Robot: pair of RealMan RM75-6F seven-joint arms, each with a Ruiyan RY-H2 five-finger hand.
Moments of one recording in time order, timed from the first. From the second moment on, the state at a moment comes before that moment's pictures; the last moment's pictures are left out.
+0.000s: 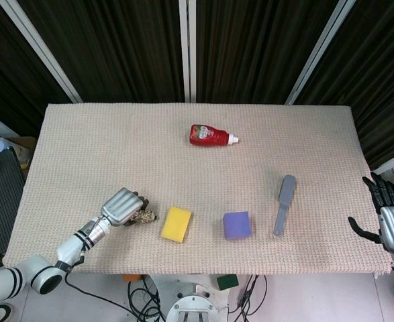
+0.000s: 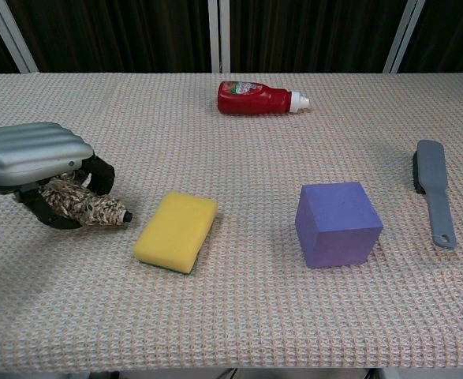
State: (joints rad) left arm -0.64 -1.42 0.00 -1.49 1.51 0.91 0.27; right arm 0.10 -1.08 0.07 -1.56 -1.51 1.47 0.22
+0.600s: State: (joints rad) left arm -0.89 -1.37 -0.23 -1.50 1.40 0.75 0.00; right arm 0.11 -1.08 0.08 -1.56 -1.52 1.47 0.22
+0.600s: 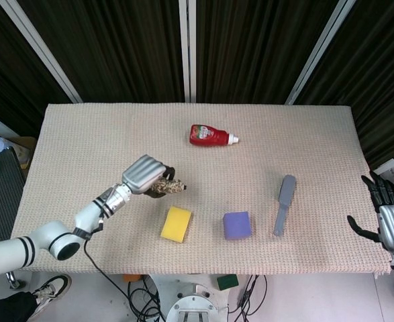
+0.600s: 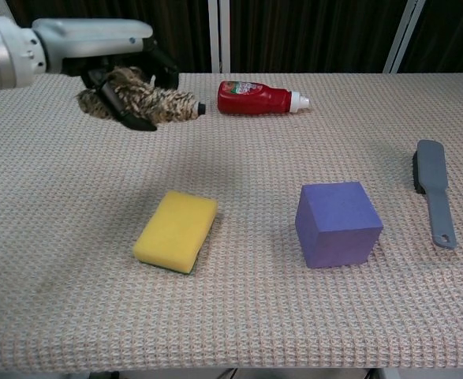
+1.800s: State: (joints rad) left arm -1.21 -1.80 -0.27 -0.92 1.23 0.50 -0.11; right arm 0.12 -1.08 0.08 -1.55 -1.49 1.44 0.22
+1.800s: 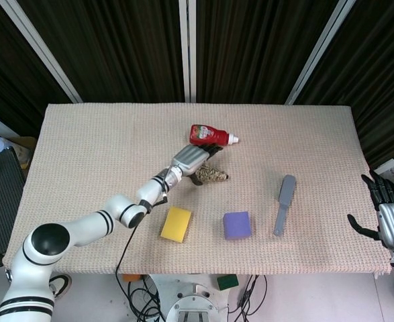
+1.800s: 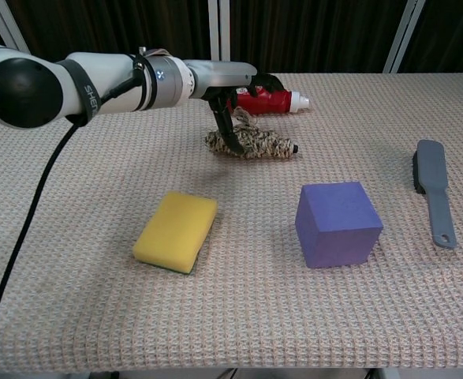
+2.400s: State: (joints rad) left arm -0.68 -1.21 -0.09 -1.56 1.33 1.11 -0.04; right arm 0.11 -1.09 0.06 -1.47 -1.51 1.44 0.22
